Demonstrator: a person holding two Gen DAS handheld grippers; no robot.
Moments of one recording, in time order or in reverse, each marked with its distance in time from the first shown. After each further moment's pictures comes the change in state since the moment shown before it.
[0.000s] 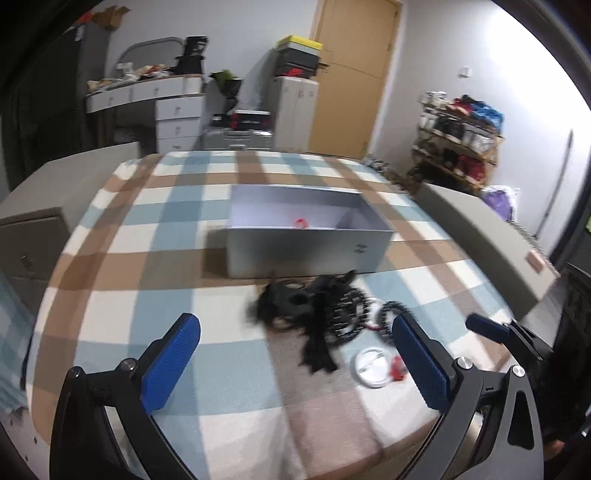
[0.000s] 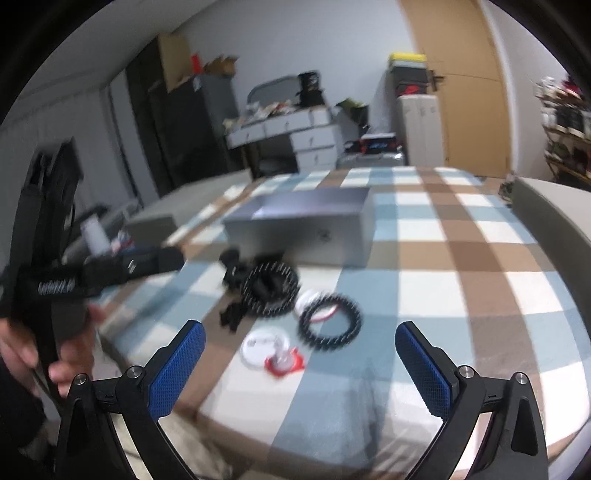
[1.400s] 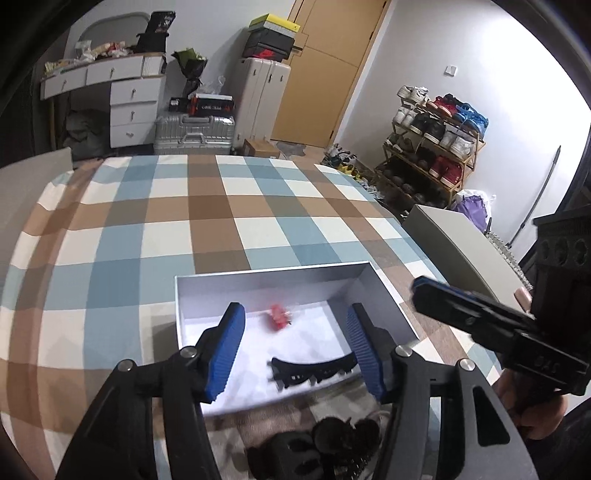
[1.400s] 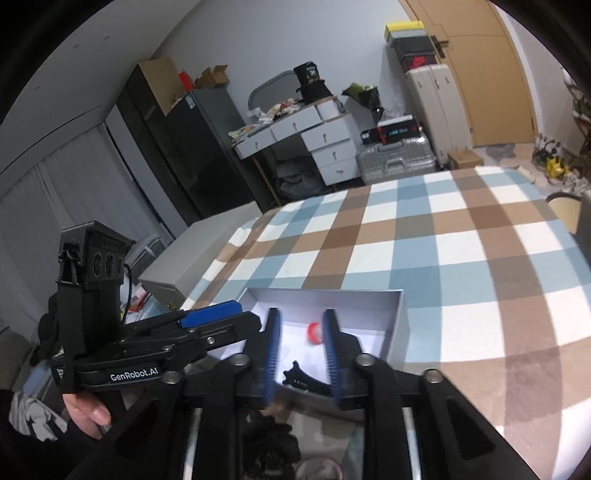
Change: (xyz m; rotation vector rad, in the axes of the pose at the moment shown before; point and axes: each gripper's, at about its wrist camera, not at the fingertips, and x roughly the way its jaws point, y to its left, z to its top) left arm 0.068 0.010 0.094 -0.002 0.084 -0.199; right arm 0.073 -0.053 0.135 0.158 -0.016 0.130
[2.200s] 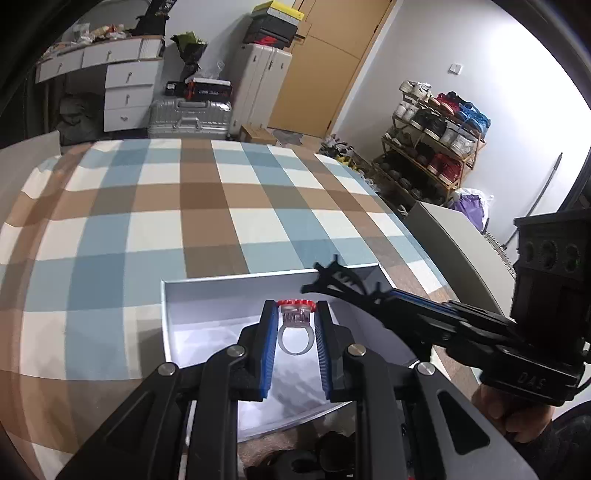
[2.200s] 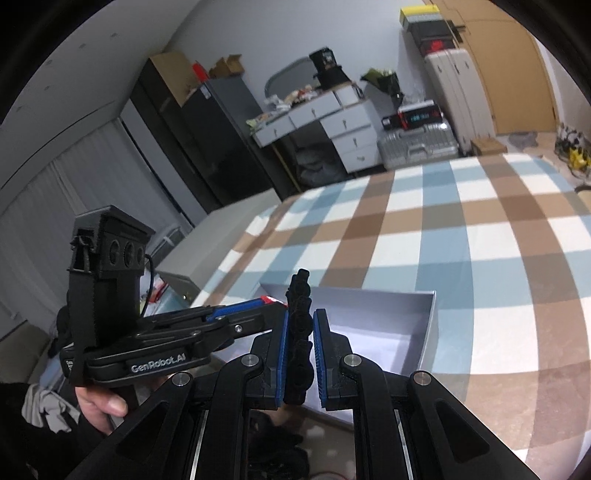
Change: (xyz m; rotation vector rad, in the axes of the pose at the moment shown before) left arm 0.028 0.012 0.008 -0.043 0.057 -0.063; right arm 0.049 -0.014 0.003 0.029 0.086 0.119
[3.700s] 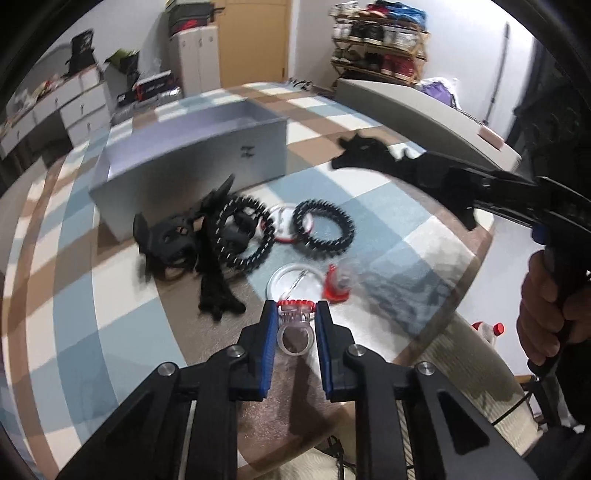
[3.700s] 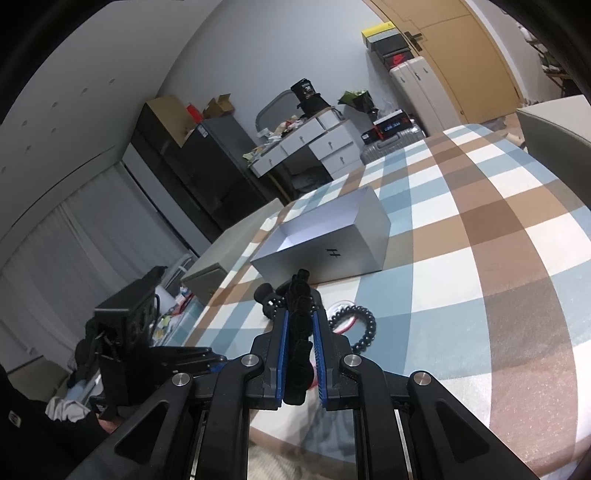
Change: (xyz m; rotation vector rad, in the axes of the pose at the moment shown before) left arm -0.037 -0.091 -0.136 0.355 0.181 0.117; right arm -0.136 0.013 -0.138 0.115 -0.156 0.031
